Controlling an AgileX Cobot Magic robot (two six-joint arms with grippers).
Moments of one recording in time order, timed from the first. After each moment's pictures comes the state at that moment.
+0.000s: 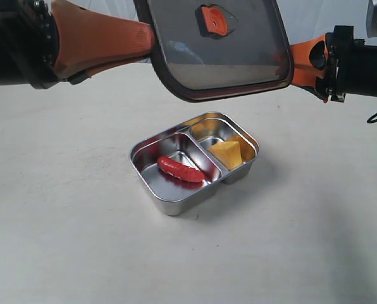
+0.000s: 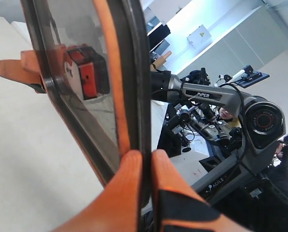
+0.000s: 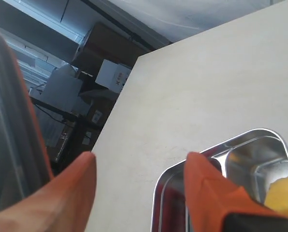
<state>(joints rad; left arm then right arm) -0.22 1.25 -0.81 -1.72 1.21 1.10 -0.02 1.73 -0.90 1.67 1.22 -1.31</state>
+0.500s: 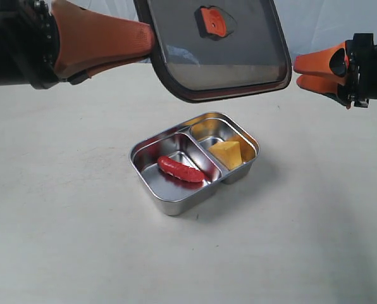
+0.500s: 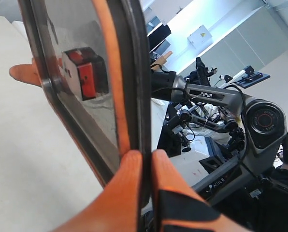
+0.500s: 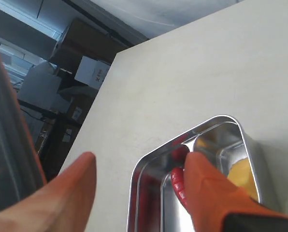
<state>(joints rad) -0.22 1.25 -0.81 -1.72 1.21 1.10 -0.12 1.70 -0.89 1.56 1.21 -1.28</state>
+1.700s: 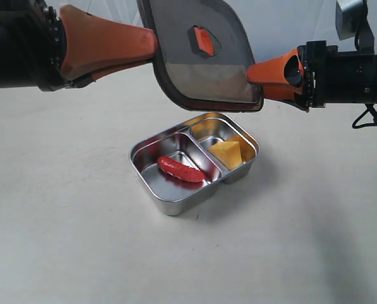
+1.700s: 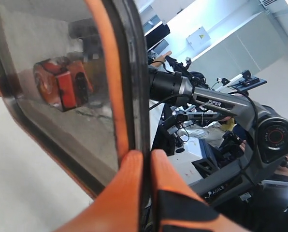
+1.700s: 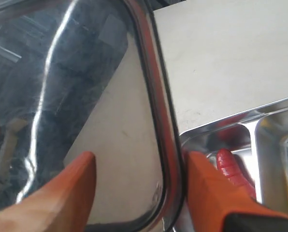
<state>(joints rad) -0.22 1.29 -0.81 -1.72 1.22 1.08 0.09 1.68 -0.89 1.57 1.20 -1.29</state>
